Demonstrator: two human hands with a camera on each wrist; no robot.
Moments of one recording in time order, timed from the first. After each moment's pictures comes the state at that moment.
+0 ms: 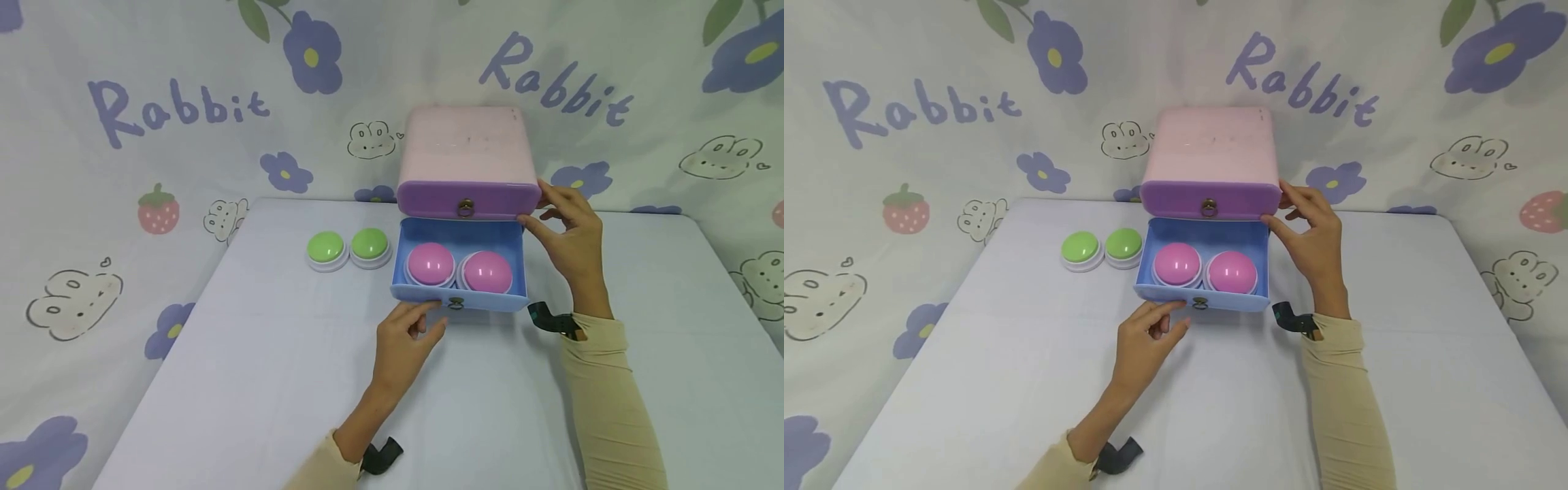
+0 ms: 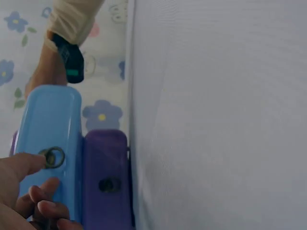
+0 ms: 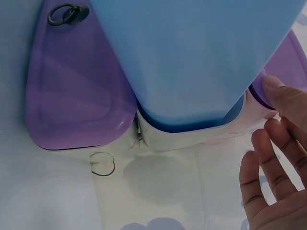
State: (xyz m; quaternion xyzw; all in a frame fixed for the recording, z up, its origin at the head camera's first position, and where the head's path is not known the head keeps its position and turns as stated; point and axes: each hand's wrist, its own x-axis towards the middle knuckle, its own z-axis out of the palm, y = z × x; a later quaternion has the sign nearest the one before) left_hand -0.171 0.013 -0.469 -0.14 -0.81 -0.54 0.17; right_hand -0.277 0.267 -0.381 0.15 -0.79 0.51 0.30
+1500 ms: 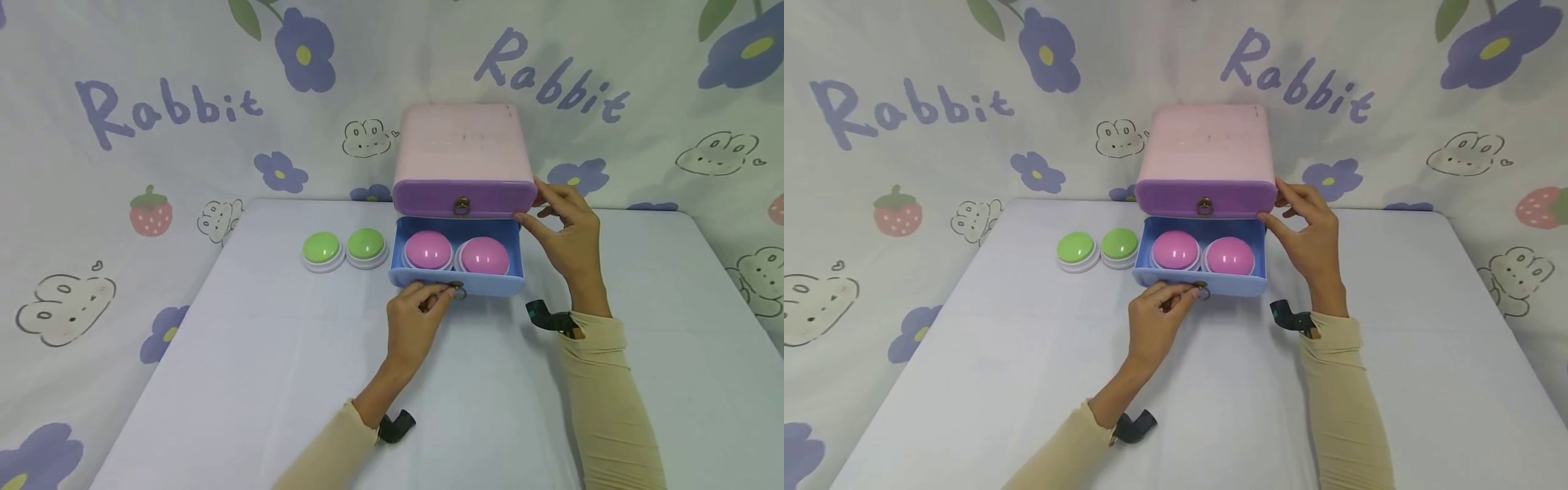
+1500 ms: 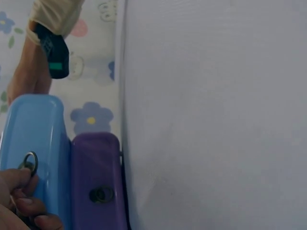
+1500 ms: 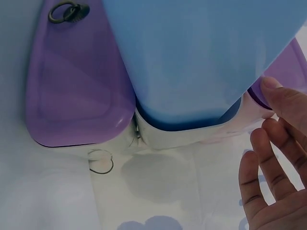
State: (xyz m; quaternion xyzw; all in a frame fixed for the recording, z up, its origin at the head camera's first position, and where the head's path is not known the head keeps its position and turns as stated) left_hand -0.206 0.039 -0.463 -0.14 -0.79 -0.55 0.23; right_hand -0.277 0.269 -0.380 0.16 -0.79 0.51 0.31
